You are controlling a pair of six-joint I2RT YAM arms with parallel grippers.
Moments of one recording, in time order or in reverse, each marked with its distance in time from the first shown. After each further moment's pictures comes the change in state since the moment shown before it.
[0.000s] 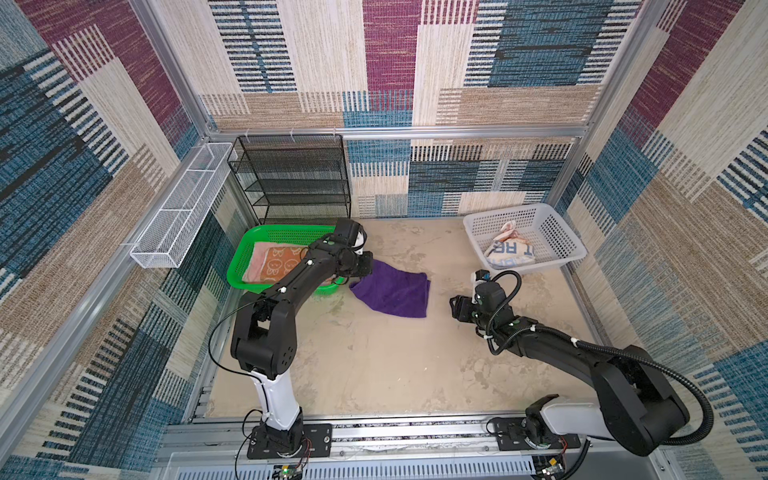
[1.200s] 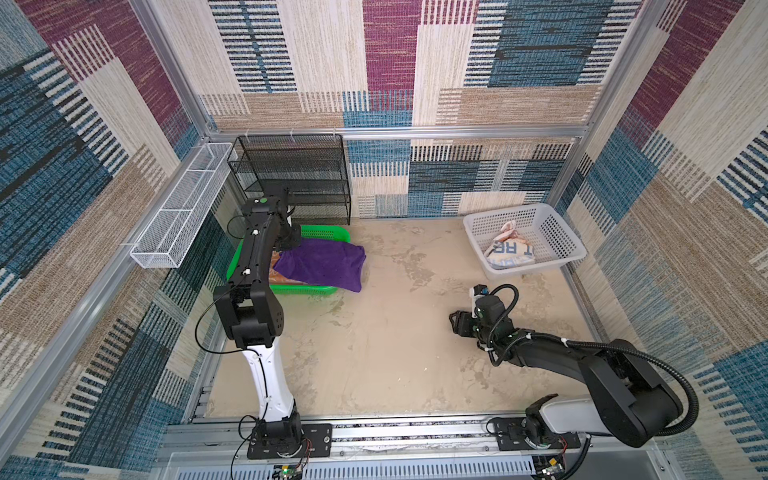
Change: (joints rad) left arm 0.388 0.248 0.613 -0.530 -0.346 0.275; right arm 0.000 0.053 -0.126 0.111 -0.074 0.002
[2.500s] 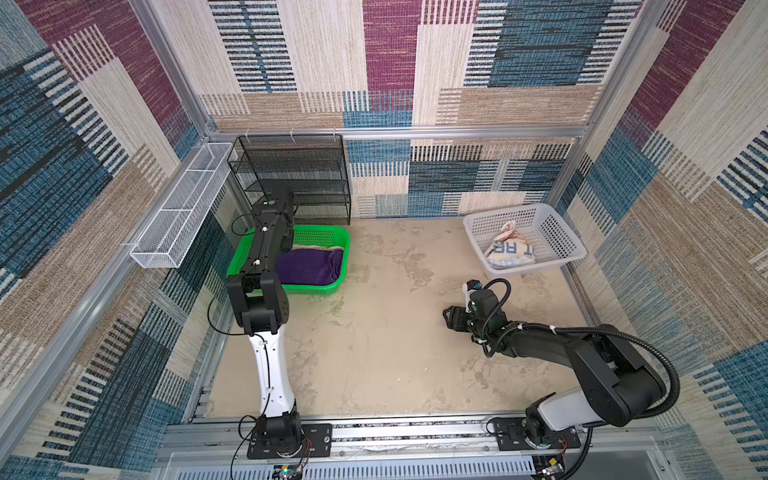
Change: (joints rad) left arm -0.003 0.154 0.092 0.052 -0.322 0.079; right arm 0.001 0.103 0.075 0.027 -0.053 -0.012
